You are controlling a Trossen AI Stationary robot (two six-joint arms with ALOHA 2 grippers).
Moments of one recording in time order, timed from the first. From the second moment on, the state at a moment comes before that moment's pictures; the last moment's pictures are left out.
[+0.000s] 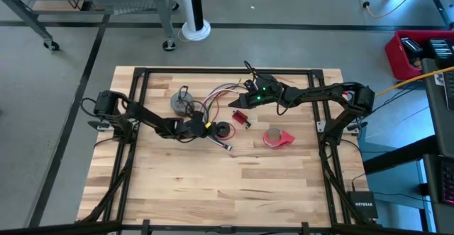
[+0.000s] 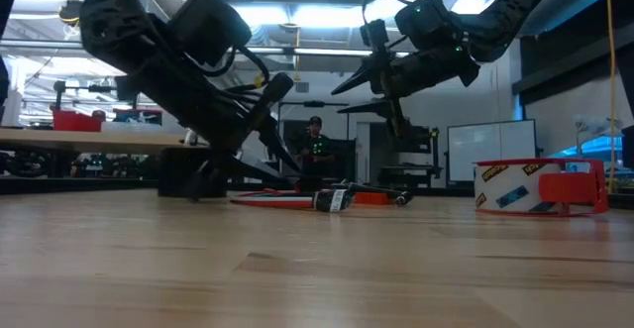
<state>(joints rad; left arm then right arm) -0.03 1.75 0.60 0.56 -0.38 -1.37 -0.40 1.62 0.81 0.41 -0.46 1.02</state>
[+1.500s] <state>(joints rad) -0.03 1.71 0.61 0.65 -0.34 -1.10 -0.40 1.62 0.81 0.15 -0.52 0.91</state>
